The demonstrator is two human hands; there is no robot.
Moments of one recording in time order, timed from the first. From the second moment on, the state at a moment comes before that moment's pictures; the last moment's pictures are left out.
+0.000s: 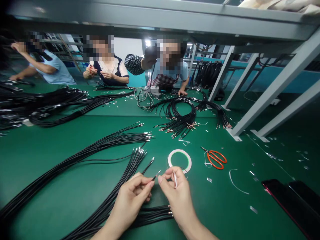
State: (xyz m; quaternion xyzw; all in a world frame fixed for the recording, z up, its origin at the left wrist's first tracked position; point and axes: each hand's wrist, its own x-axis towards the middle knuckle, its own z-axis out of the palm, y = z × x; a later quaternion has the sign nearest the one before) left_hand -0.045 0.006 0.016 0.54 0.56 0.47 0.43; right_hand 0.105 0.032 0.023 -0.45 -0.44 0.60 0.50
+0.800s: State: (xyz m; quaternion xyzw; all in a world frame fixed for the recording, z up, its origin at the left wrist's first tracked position) left_hand -0.050 0.009 0.026 0.36 0.46 0.47 0.67; right_hand 0.110 0.042 0.017 -0.40 -0.54 0.59 0.45
